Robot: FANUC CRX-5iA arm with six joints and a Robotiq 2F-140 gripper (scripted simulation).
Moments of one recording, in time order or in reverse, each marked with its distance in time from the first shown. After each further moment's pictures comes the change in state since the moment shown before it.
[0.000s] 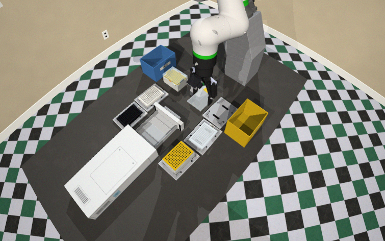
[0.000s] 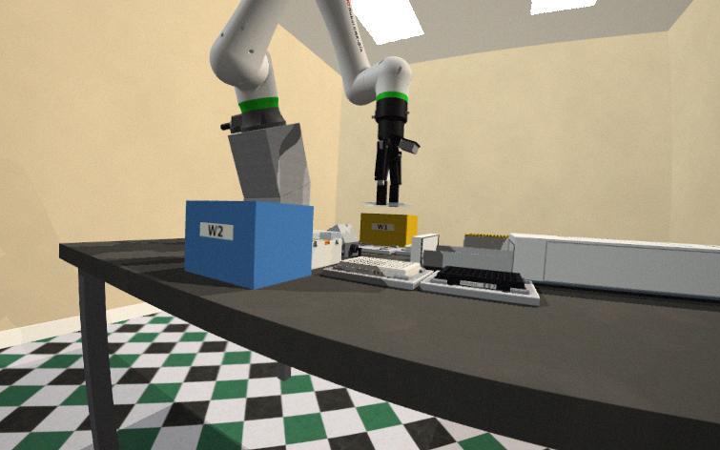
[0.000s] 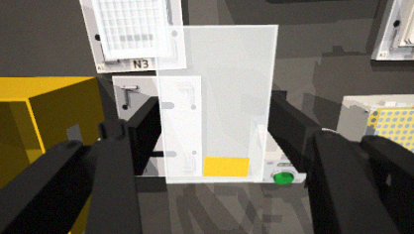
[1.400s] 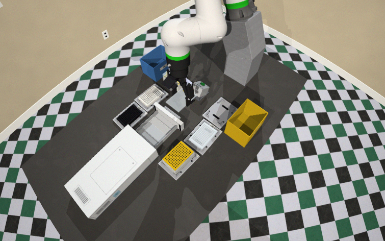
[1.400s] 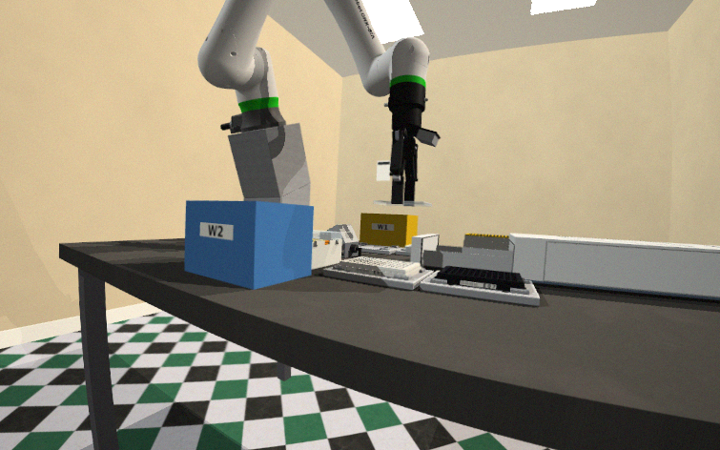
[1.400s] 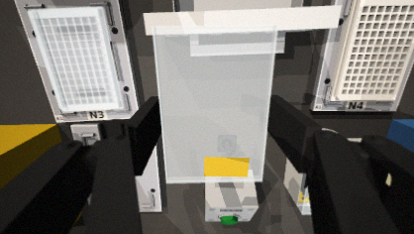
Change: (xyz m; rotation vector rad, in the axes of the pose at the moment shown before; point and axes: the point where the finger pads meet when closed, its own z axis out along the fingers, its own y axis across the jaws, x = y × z) arm 0.071 0.072 0.000 0.000 0.000 0.000
